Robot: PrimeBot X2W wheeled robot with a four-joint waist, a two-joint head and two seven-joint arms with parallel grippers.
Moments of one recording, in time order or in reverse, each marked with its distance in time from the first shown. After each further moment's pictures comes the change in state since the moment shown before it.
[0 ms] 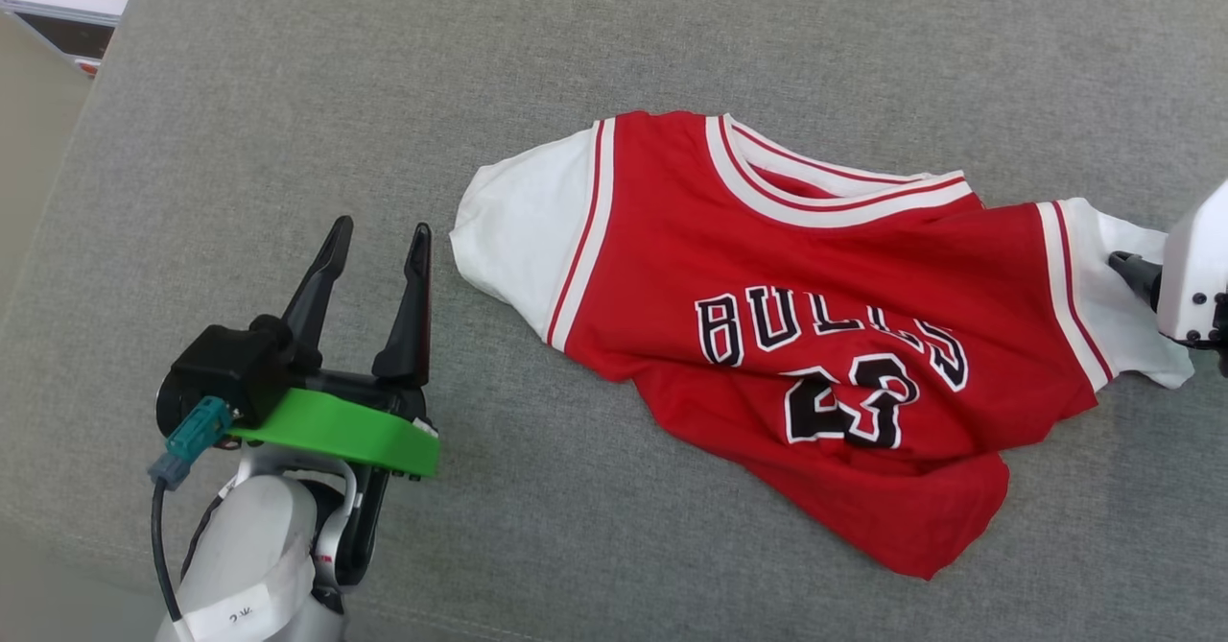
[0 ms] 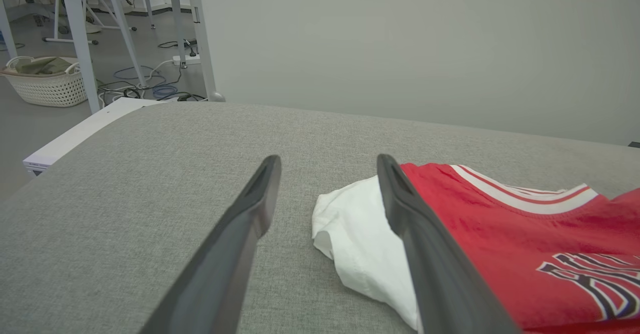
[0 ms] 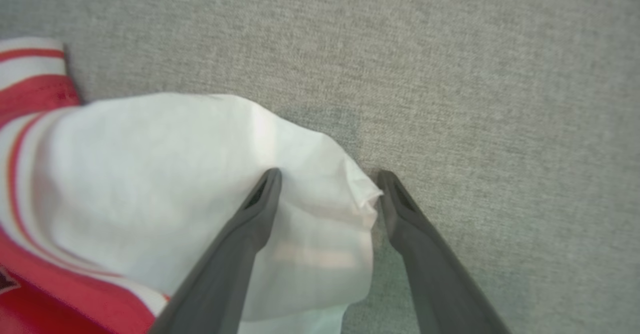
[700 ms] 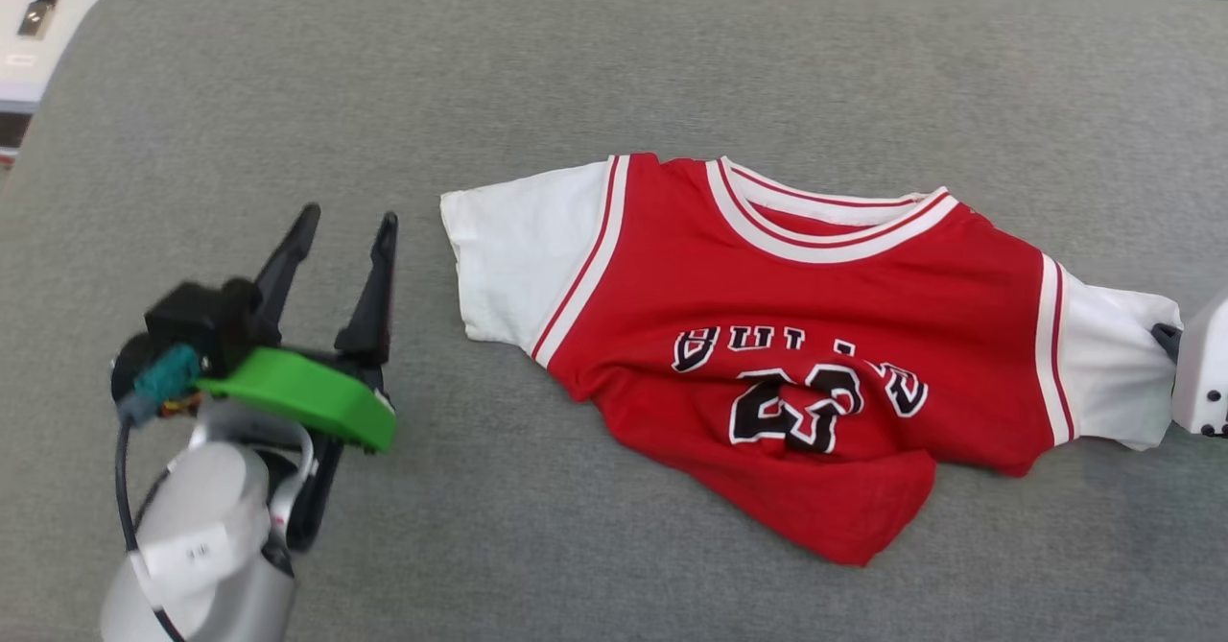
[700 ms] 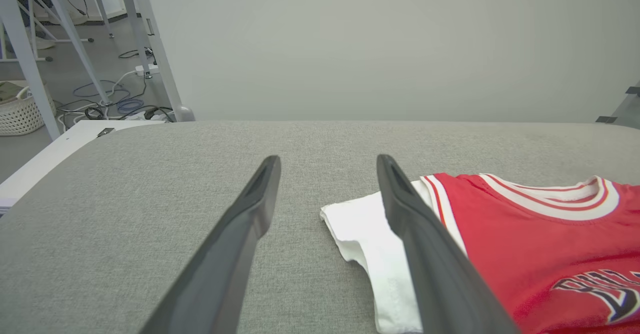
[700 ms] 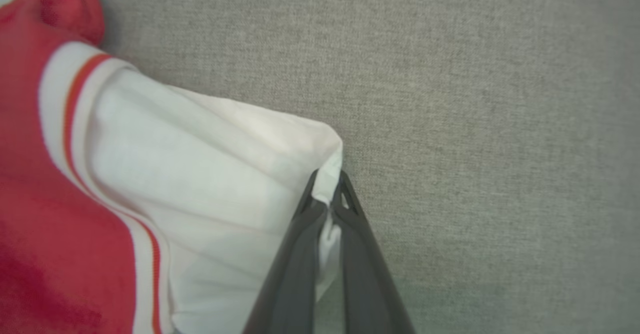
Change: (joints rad) left arm -0.051 0.065 0.014 0.066 -0.002 -0.027 0.077; right arm 0.180 -0.072 0.008 -0.041 0.083 0.001 -0.207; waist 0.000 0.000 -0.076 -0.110
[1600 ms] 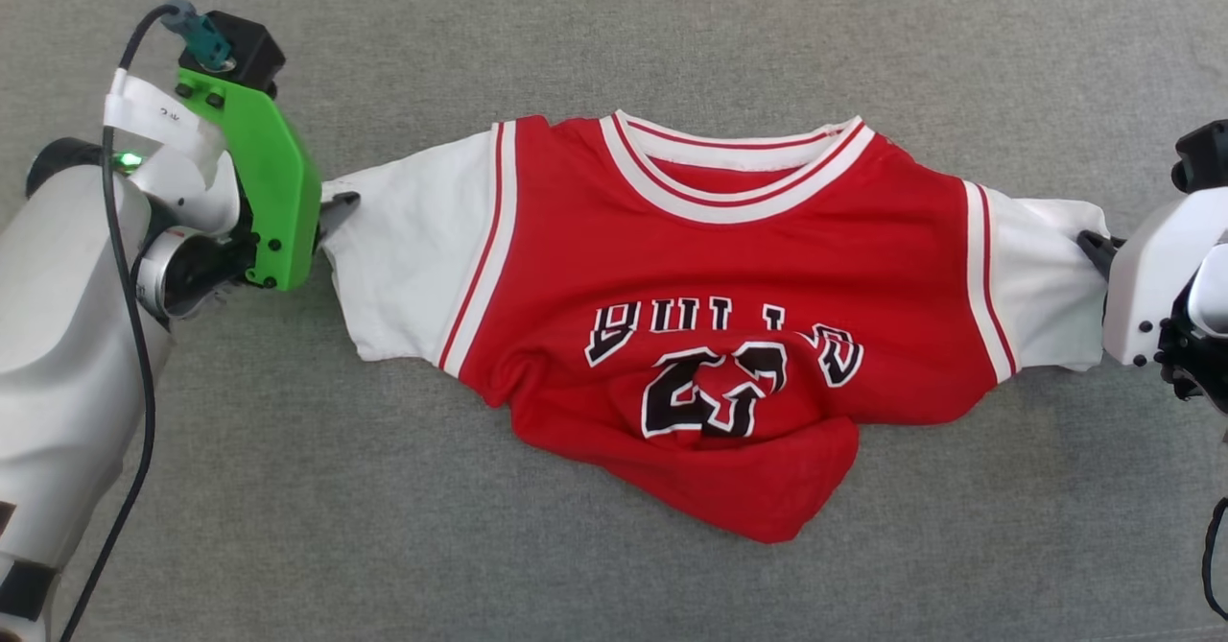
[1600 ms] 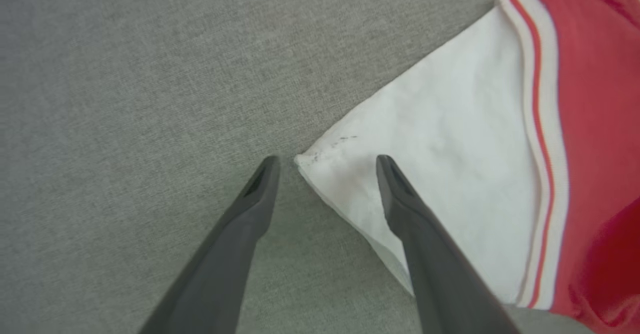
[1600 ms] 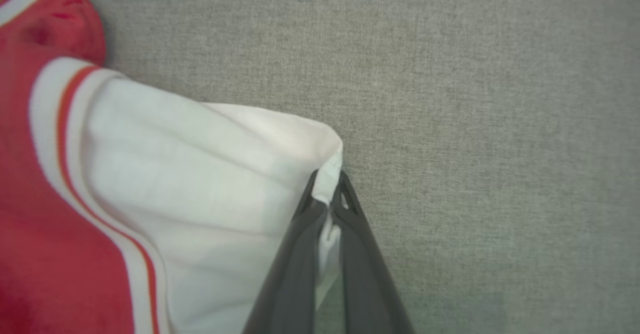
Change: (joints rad) left arm -0.605 0.285 -0.445 0.317 -0.395 -0.026 0.925; right arm -0.112 0.054 0.099 -0.069 -0.008 0.000 -0.028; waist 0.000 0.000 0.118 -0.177
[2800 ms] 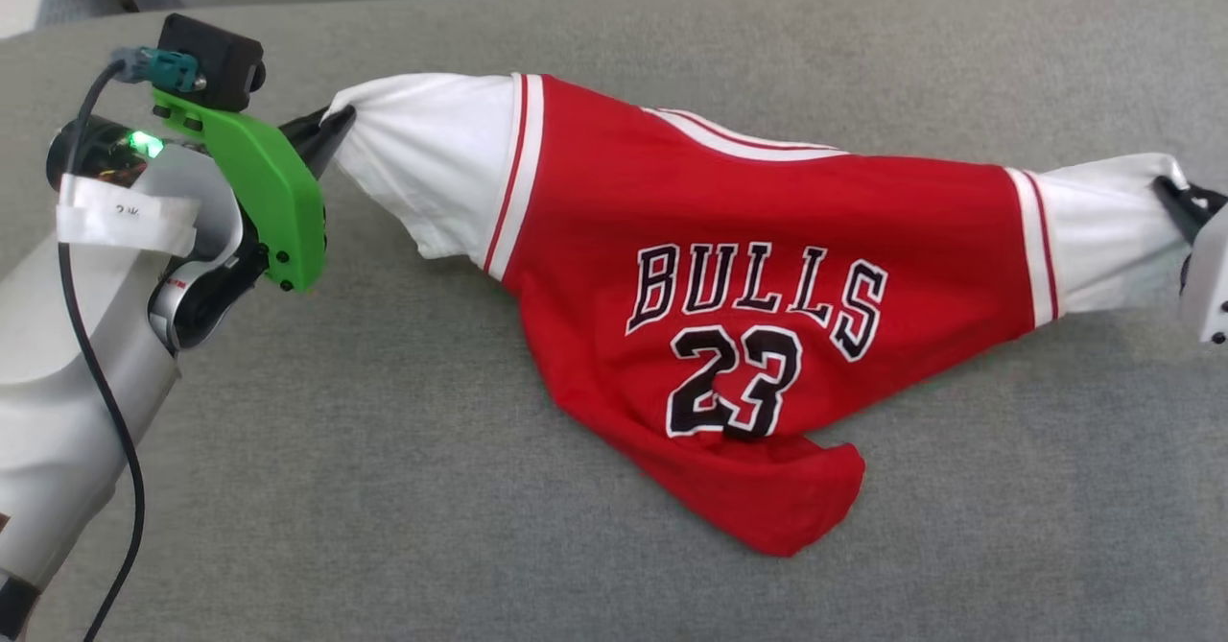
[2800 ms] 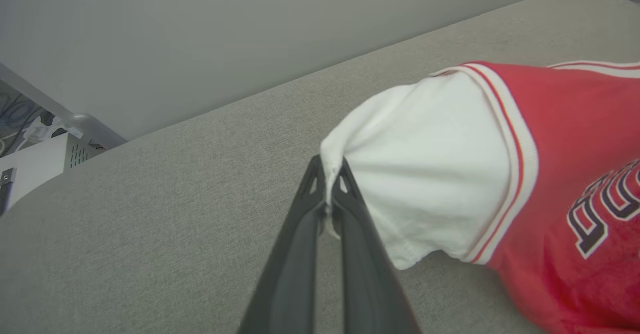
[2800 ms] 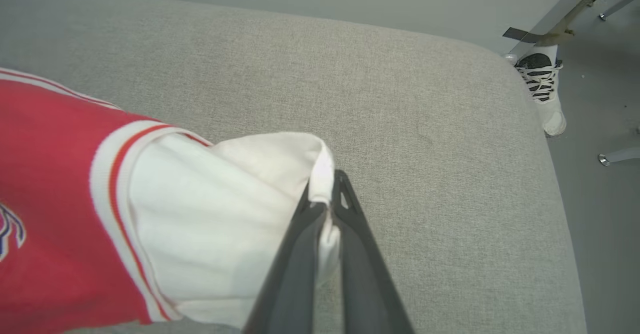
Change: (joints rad) left arm -0.030 0.053 -0.201 0.029 -0.097 0.001 -0.564; right arm -0.017 -0.135 0.048 -0.012 0.074 0.000 -0.160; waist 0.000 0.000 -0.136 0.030
